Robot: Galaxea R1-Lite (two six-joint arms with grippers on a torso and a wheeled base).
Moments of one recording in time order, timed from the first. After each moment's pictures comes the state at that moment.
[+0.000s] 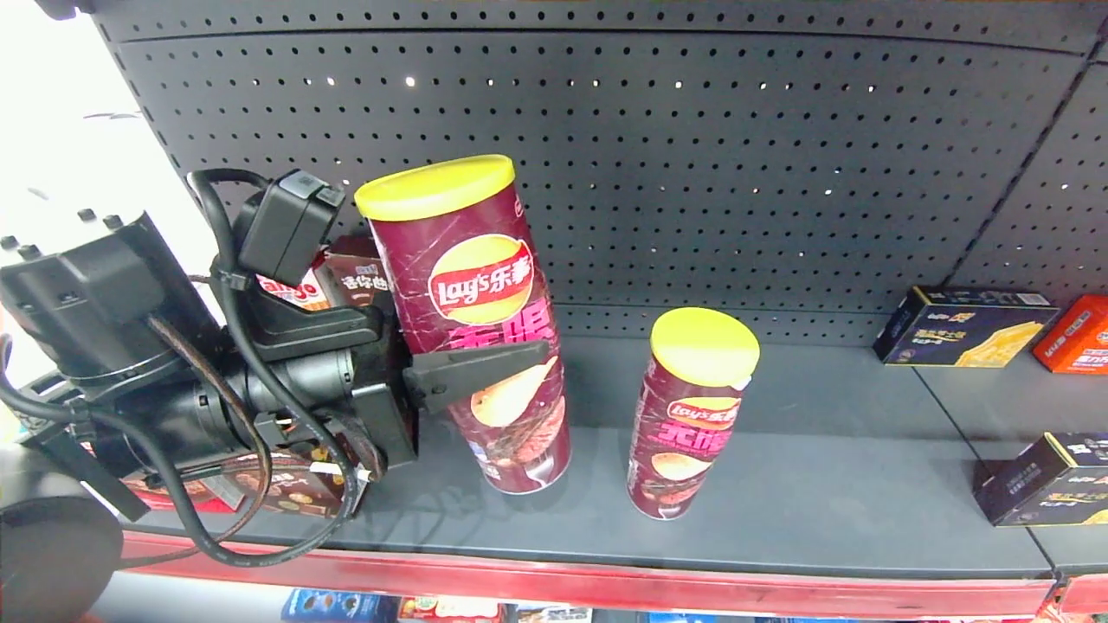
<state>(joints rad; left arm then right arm) -0.45 1.56 -0.68 -1.00 -0.81 -0.13 -0.32 0.24 -0.23 0.15 0.45 -0.10</state>
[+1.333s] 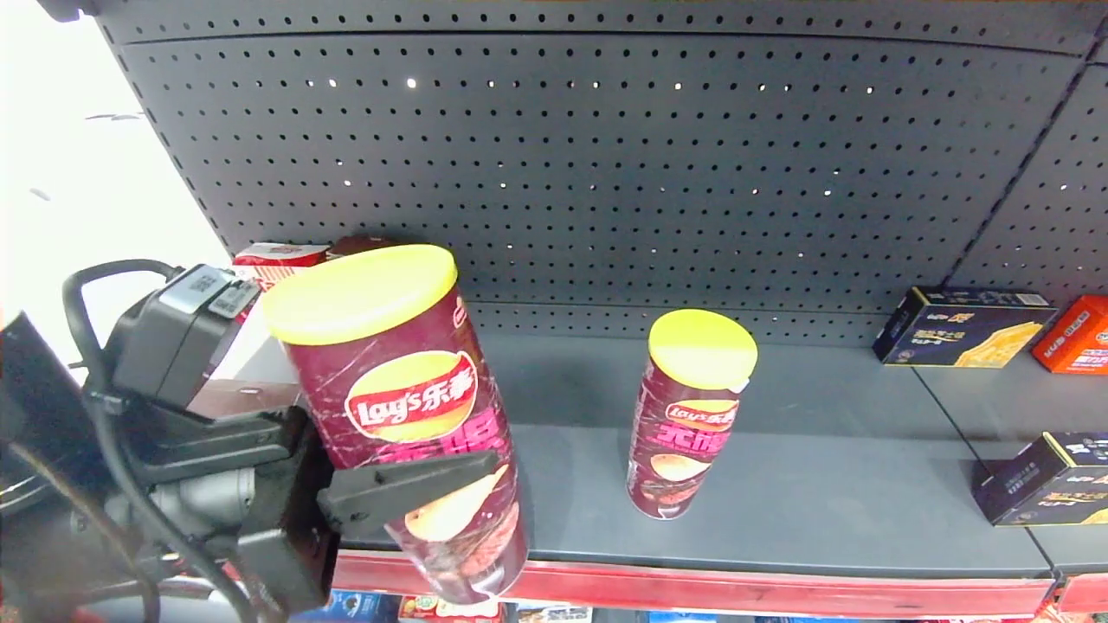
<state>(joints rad) -0.45 1.38 -0.44 -0.98 -0.82 -0.11 -0.41 0.00 0.00 -0.01 -0.04 -0.02</state>
